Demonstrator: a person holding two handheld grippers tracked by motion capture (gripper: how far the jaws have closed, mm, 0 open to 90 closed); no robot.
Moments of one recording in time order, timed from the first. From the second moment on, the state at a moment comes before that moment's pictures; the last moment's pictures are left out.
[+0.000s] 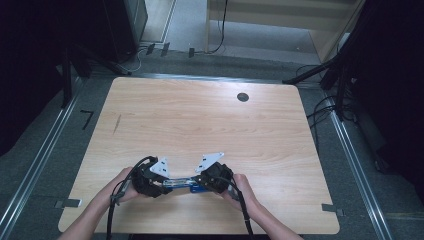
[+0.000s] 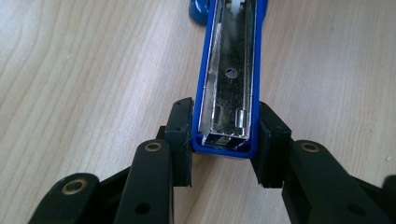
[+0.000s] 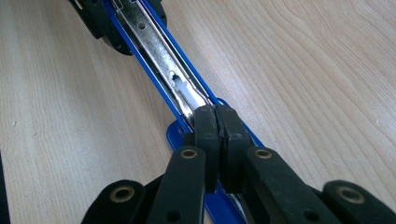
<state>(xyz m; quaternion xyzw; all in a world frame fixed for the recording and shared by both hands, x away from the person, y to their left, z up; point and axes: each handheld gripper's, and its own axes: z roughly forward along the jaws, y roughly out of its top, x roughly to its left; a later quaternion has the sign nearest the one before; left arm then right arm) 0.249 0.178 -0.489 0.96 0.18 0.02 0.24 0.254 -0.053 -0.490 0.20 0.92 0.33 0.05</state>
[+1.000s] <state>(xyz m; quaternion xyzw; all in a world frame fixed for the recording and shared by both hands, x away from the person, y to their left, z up) 0.245 0.176 -0.464 0.95 0.14 0.04 0.29 0.247 -0.047 -0.486 0.20 0.91 0.36 0.06</state>
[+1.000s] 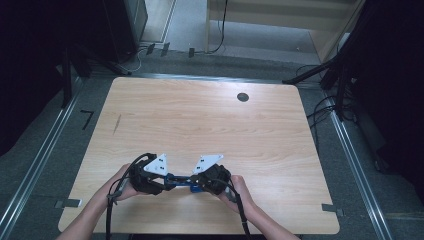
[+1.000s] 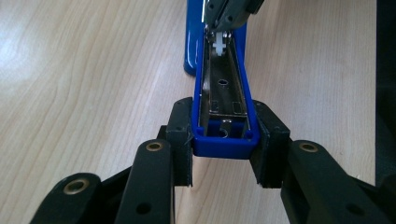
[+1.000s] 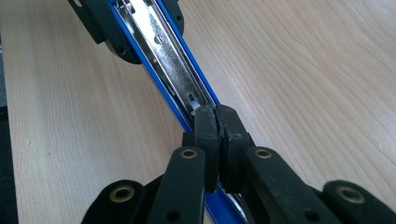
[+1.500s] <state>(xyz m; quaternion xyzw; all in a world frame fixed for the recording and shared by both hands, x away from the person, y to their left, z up) 0.244 0.170 -0.457 0.94 0.13 0.06 0.31 0.249 -0.048 -0.482 0.20 0.90 0.37 0.06</state>
